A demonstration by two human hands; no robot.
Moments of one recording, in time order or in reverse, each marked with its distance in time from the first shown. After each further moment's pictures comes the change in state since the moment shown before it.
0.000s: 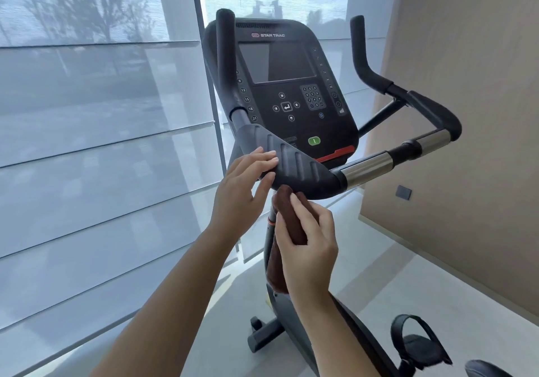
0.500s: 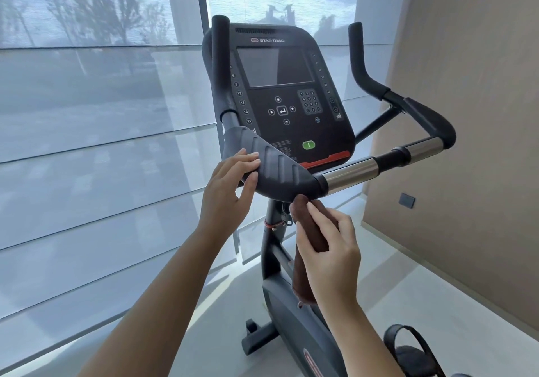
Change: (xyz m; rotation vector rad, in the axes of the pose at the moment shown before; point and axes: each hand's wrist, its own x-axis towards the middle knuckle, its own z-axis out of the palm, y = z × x) left_hand -0.001 0.010 0.011 0.056 0.089 -0.060; right_hand 0.021 0.033 -0.057 -0.056 -0.117 -0.032
